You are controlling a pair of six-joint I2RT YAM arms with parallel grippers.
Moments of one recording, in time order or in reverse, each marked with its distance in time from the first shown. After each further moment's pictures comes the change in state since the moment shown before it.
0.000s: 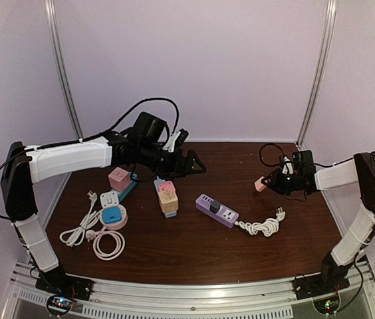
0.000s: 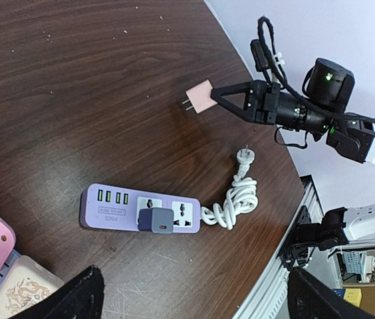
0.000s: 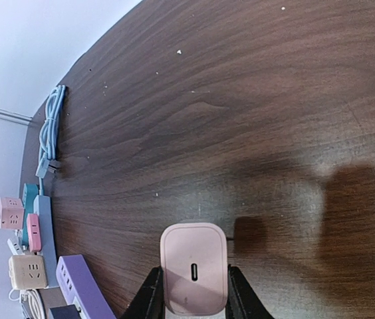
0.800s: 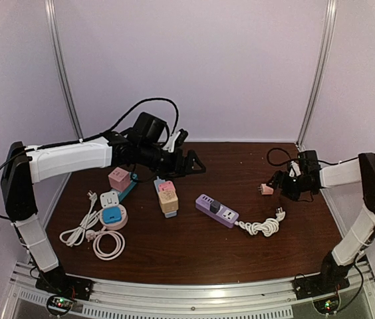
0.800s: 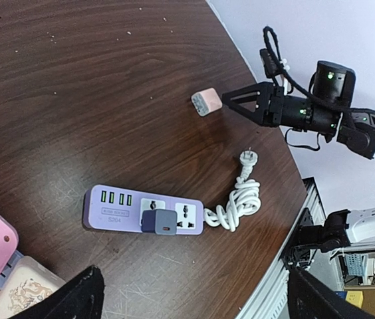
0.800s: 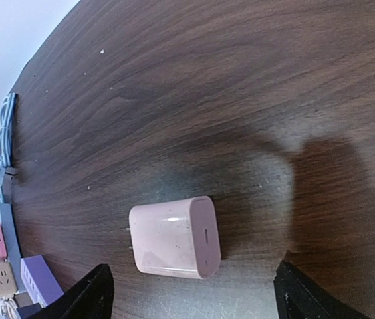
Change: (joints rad) left arm 0.000 0.000 -0.003 0.005 -0.010 -0.002; right arm -0.066 -0.012 0.013 -0.176 0.074 -0.059
